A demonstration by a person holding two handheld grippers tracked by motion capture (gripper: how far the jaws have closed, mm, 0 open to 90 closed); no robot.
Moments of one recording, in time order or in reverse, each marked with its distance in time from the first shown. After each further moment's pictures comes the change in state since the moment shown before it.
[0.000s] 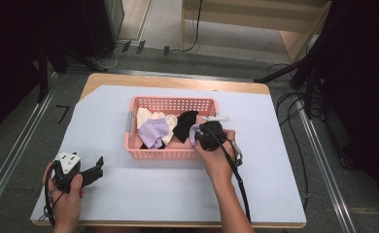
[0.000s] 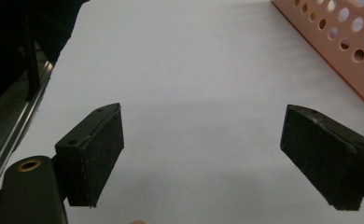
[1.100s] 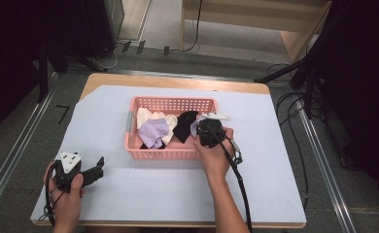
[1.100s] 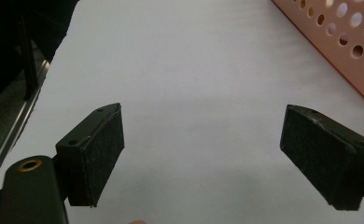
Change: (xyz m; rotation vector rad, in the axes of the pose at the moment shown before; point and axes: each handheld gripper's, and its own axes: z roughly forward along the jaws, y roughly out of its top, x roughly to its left) left arm -0.001 0.001 0.001 0.010 -0.007 0.008; right arm 0.001 0.005 0.005 -0.119 -0.002 0.031
